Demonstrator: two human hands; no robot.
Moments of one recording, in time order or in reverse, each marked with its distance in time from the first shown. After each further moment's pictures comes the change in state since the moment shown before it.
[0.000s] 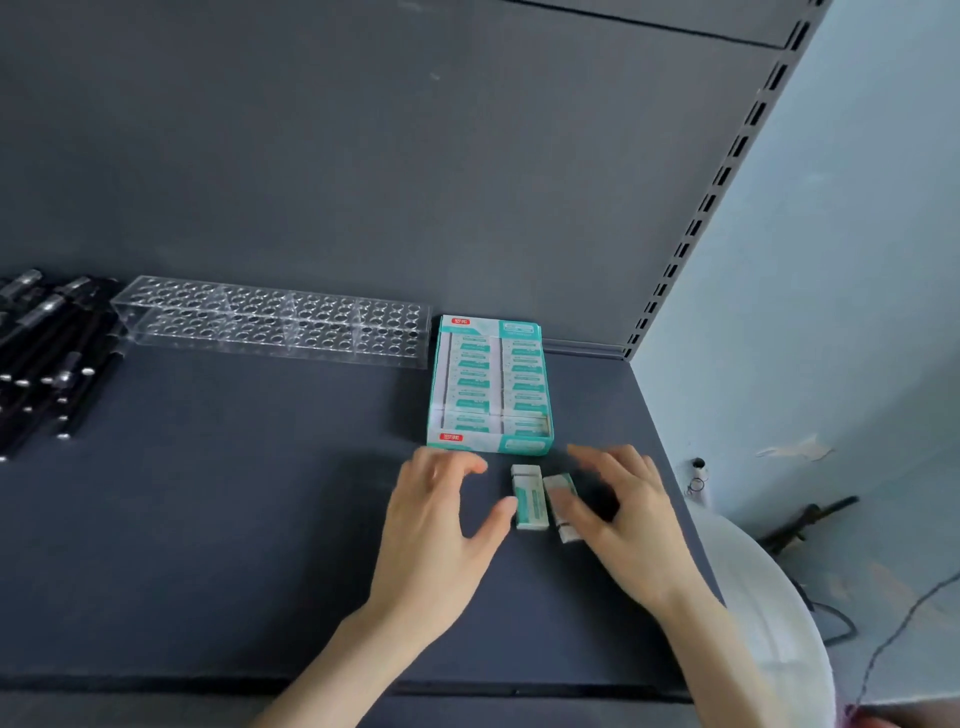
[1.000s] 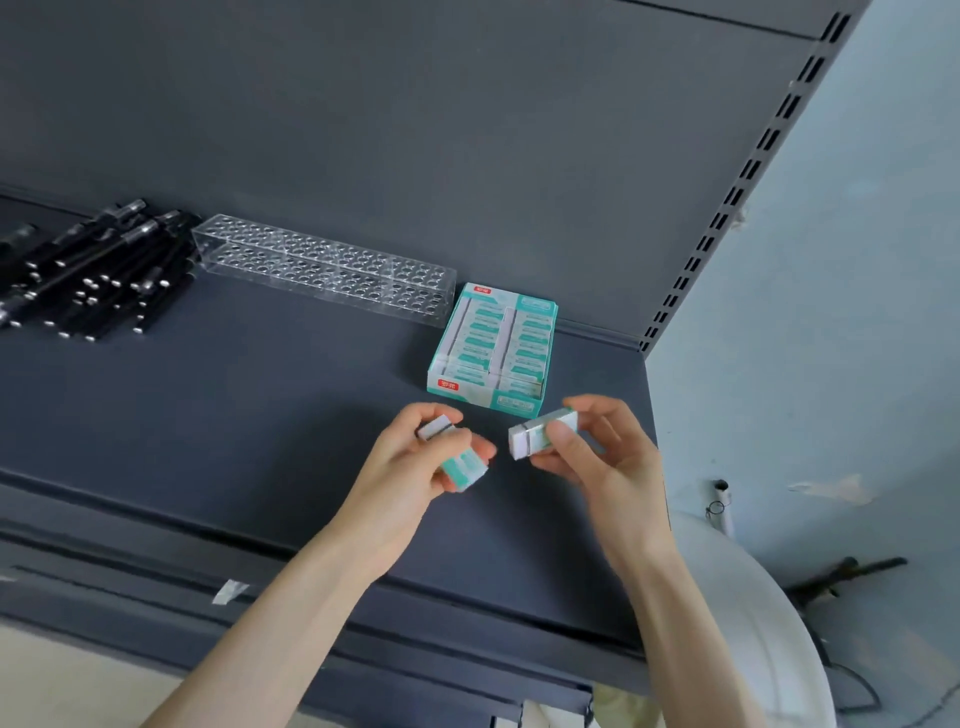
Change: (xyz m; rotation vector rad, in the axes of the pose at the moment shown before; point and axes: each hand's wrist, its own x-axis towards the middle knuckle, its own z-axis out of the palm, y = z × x) left_hand -0.014 0.029 -0.005 -0.943 -0.028 -0.593; right_hand -0.003 -0.009 -0.016 1.101 -0.112 0.021
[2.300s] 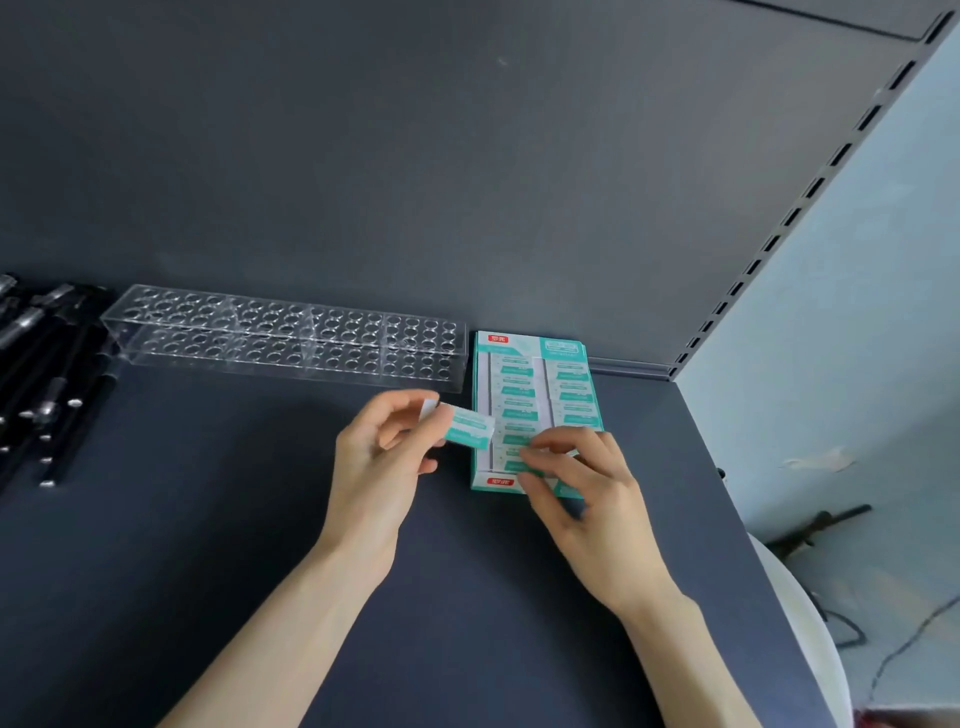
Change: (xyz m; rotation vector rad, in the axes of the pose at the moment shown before) left_hand 0.108 0.040 -0.060 0.011 0.096 0.133; right_hand 0.060 0.038 0.061 -1.038 0.053 -0.371
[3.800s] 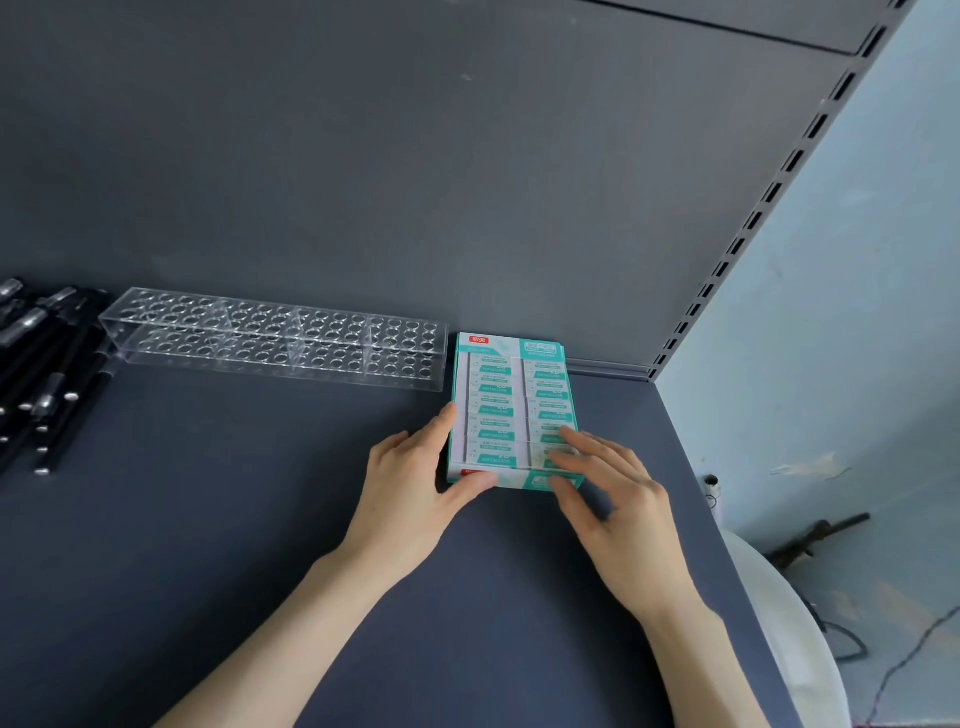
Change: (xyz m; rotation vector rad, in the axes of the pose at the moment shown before) left_hand -0.013 -0.021 0.016 0.953 -0.230 0.340; right_hand -0.018 0.020 -0.031 -0.013 -0.003 0.135
